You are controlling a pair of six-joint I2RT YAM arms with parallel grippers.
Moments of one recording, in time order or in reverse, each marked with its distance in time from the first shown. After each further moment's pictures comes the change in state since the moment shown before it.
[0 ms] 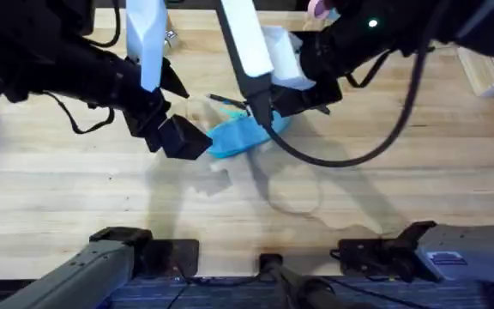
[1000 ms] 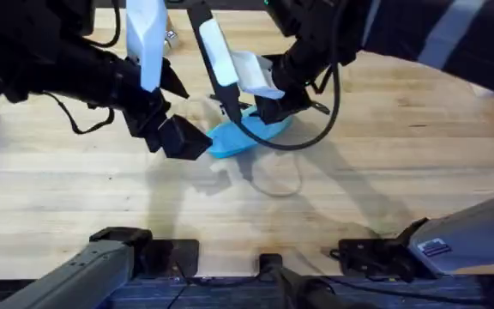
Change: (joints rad) left arm 0.000 0.000 0.000 -0.002 0.000 0.000; right arm 0.000 0.213 0.000 0.080 -0.022 -0.009
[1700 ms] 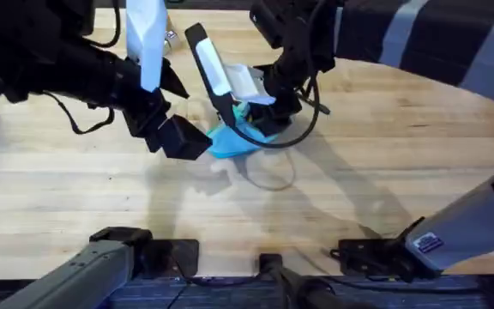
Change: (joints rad) left arm 0.000 0.000 0.000 0.000 0.000 0.000; right arm -0.001 0.103 0.002 0.046 -0.001 -0.018
